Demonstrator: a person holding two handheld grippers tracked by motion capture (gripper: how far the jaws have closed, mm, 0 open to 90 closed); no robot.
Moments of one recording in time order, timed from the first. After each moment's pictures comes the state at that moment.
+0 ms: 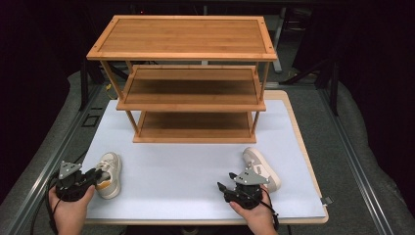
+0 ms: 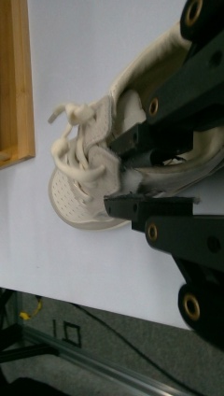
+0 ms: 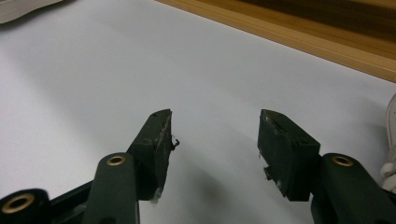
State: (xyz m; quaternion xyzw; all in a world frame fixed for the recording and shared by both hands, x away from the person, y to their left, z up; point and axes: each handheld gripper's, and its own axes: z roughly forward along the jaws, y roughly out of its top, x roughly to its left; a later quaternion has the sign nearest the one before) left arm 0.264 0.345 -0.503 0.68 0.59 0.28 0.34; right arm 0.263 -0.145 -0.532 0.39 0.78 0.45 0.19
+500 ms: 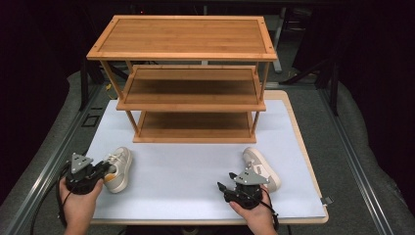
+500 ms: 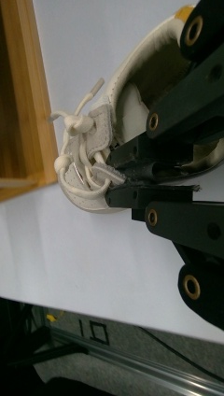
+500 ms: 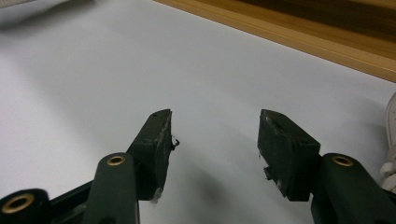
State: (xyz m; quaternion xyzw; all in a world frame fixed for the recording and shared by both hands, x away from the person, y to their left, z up) left arm 0.278 0.315 -0.490 0.70 0.54 0.30 0.35; right arm 0.263 -0.144 -0.532 0.39 0.78 0.45 0.19
